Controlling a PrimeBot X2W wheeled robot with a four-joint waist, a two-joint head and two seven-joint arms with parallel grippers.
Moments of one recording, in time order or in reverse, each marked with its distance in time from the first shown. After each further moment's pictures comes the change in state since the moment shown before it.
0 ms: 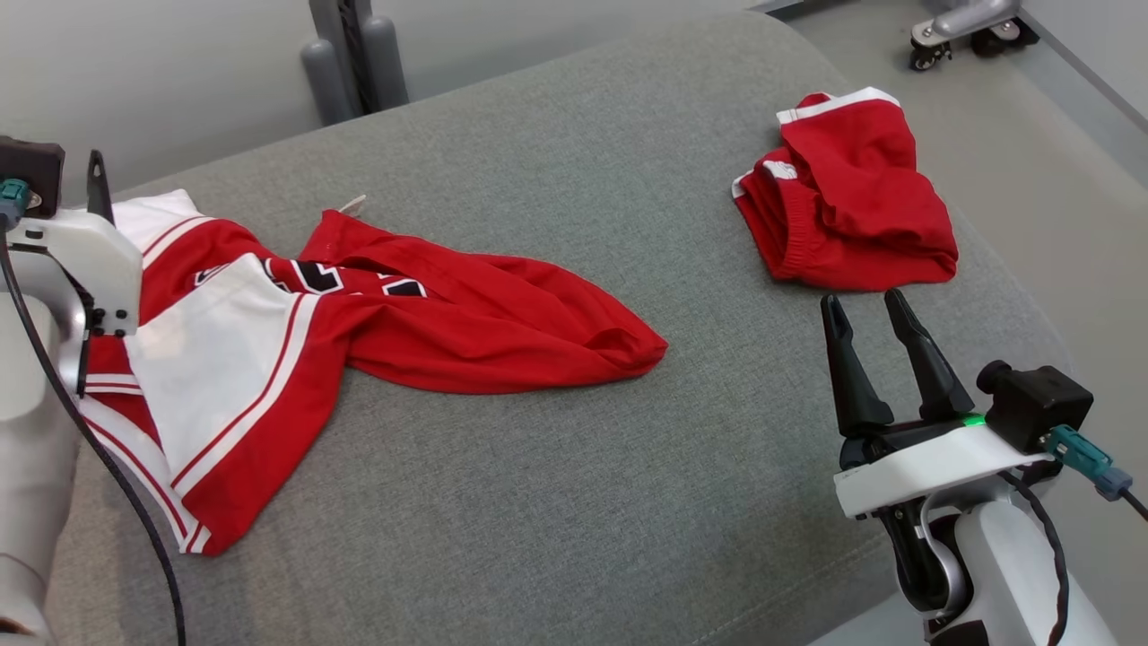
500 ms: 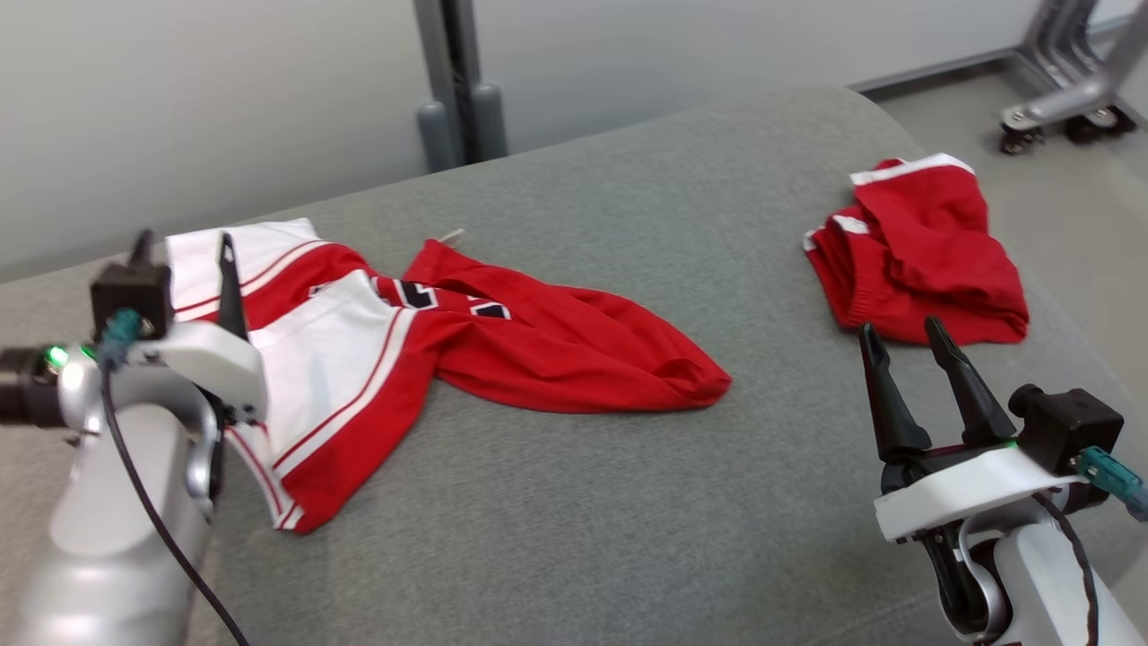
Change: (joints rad) left arm 0.289 -0.081 0.106 -0.316 -0.111 0.038 -0.040; right arm 0.037 -0.065 -0.008 0.015 -0.025 0.000 0.000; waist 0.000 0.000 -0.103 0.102
